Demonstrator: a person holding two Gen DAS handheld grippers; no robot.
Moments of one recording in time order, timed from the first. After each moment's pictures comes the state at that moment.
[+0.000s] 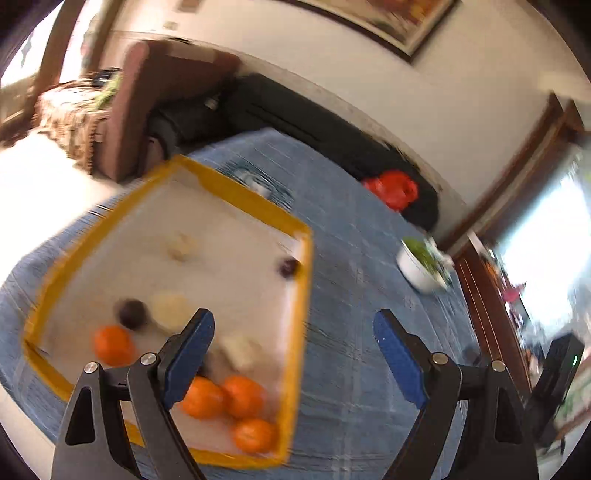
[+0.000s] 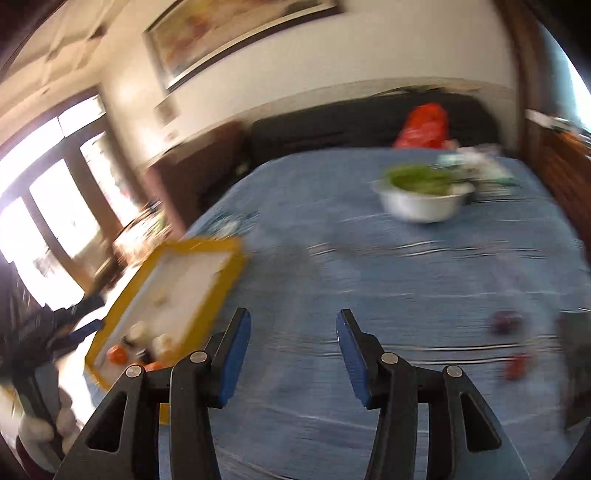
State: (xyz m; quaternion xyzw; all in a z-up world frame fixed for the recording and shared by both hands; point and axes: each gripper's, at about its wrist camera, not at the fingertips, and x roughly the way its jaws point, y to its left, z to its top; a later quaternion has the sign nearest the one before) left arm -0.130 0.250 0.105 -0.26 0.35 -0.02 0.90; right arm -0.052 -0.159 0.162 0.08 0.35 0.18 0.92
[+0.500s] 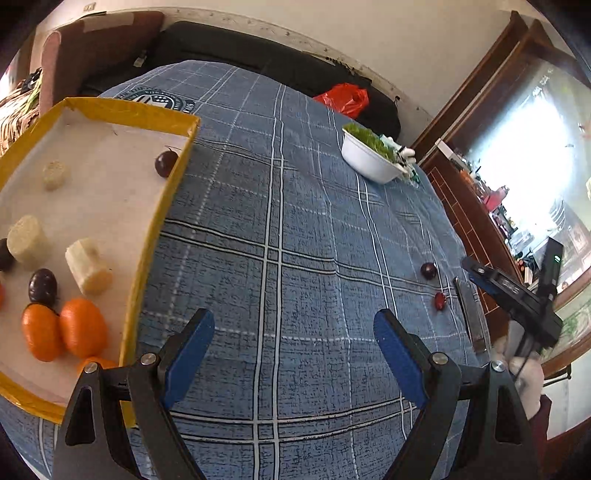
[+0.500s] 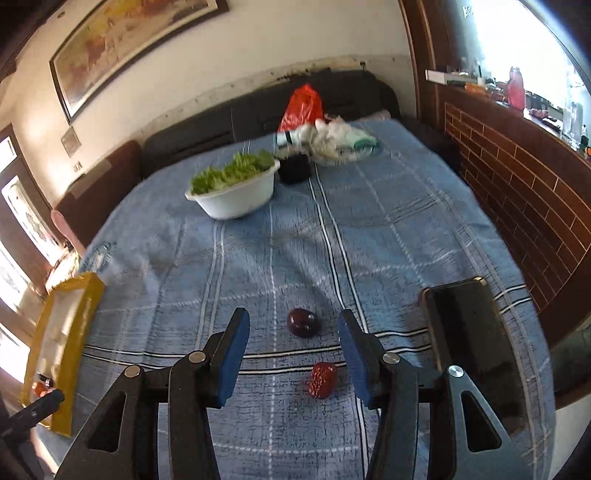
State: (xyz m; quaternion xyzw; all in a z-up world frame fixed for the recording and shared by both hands) left arm -0.112 0.135 0.052 -0.19 0.44 -0.11 0.87; right arm -0.012 -0.296 0.117 0.11 0.40 0.03 0.91
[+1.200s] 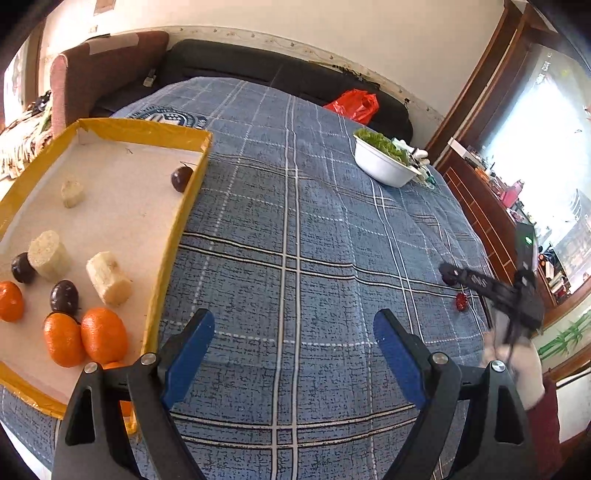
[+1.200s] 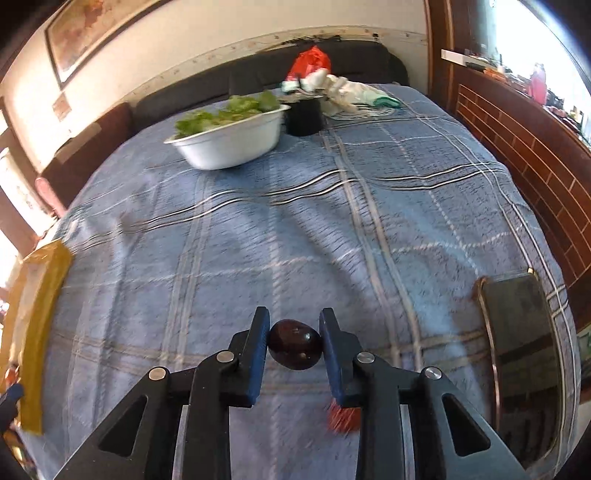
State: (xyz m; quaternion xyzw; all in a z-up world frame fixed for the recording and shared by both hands) left arm -0.117 0.137 0.055 -0.15 0.42 -0.07 0.89; right arm 0.016 -0.269 0.071 0.08 0.45 0.04 0.89
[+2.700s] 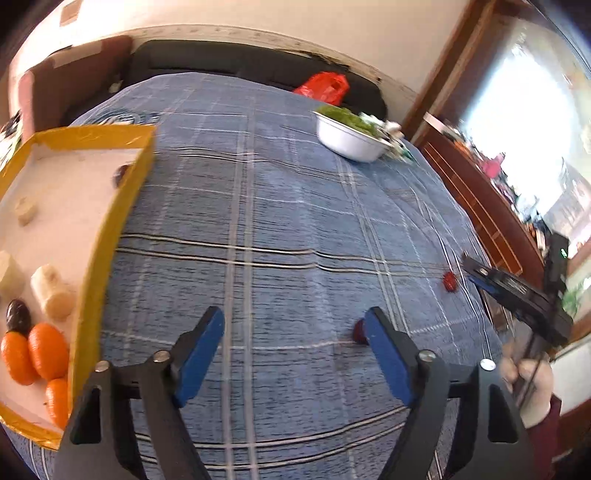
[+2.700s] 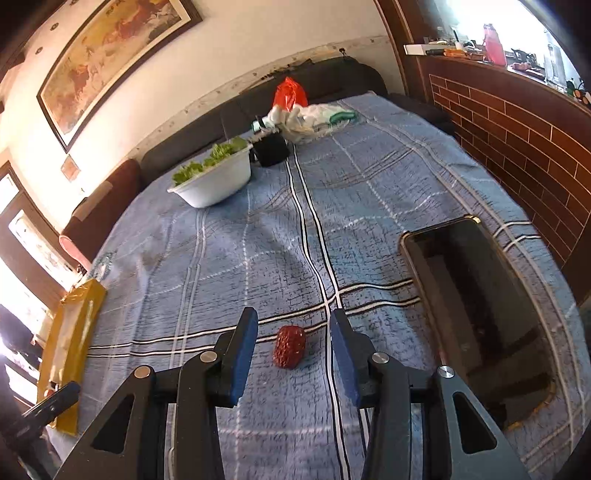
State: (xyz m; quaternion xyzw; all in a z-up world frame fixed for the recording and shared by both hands) left arm -0.103 0.090 0.042 -0.11 0.43 -0.13 0.88; right arm -0.034 -0.331 0.080 0.18 0.39 0.04 0.90
